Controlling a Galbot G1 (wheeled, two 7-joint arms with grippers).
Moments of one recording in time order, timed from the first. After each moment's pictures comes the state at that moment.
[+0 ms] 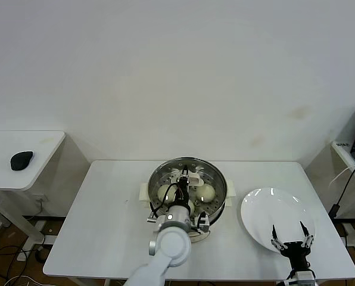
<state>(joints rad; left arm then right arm) 0.96 -1.48 0.12 -1.79 1.58 0.50 0.35 -1.57 1.50 0.86 1.79 -0.21 0.18 -0.09</state>
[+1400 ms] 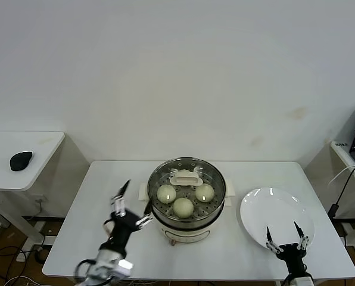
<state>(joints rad) 1.56 -1.23 -0.34 -2.23 0.51 0.12 -0.08 -1.64 1.44 0.80 1.85 -0.14 0.22 -0.08</state>
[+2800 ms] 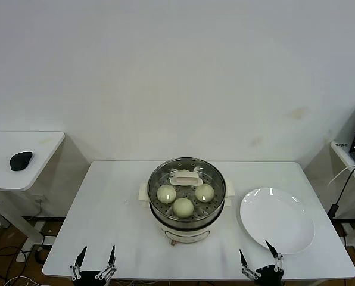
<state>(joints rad) 1.91 -1.25 -0.51 -2.03 -0.23 -0.25 -0.19 -1.86 1.33 0.61 1.98 -0.03 0.24 -0.07</state>
